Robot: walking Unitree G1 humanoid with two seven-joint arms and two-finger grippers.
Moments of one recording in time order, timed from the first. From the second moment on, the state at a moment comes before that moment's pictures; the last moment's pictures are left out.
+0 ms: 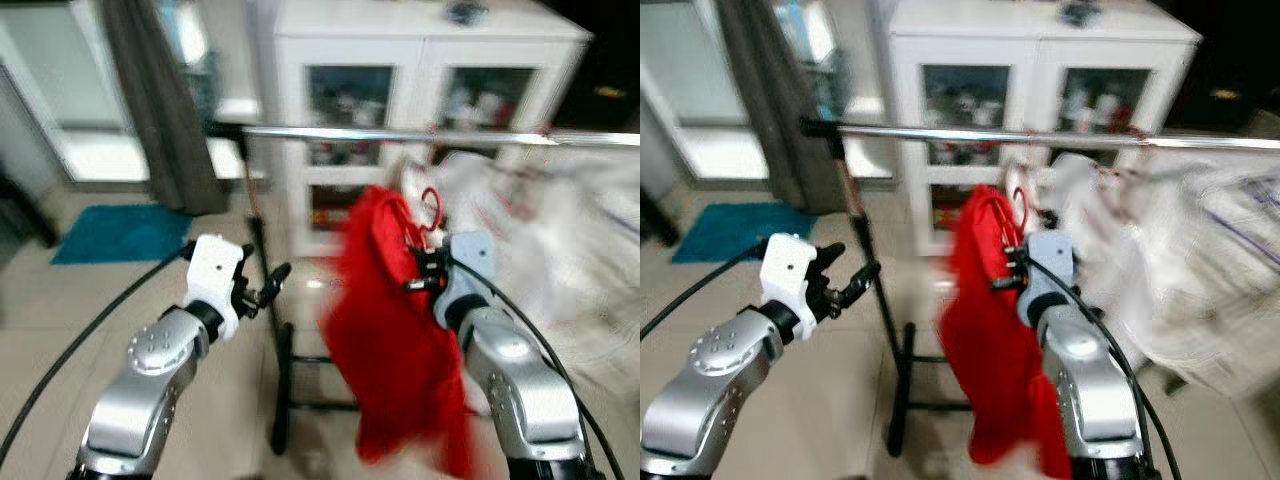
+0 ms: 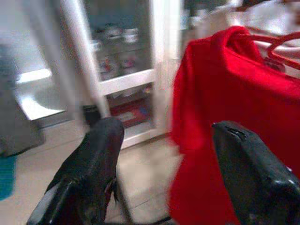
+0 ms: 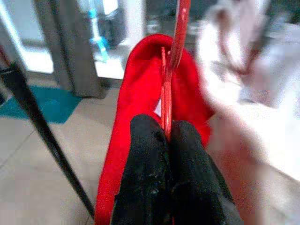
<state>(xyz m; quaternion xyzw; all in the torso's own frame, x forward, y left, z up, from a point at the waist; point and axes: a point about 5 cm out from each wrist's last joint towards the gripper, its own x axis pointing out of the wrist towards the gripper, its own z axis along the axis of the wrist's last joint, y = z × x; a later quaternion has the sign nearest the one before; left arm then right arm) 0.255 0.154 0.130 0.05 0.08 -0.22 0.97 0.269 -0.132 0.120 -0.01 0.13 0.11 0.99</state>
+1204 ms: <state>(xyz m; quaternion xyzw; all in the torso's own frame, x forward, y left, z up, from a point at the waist) 0.250 0.141 0.140 0.06 0.06 -0.31 0.95 0.293 -0.124 0.158 -0.01 0.02 0.09 1.00</state>
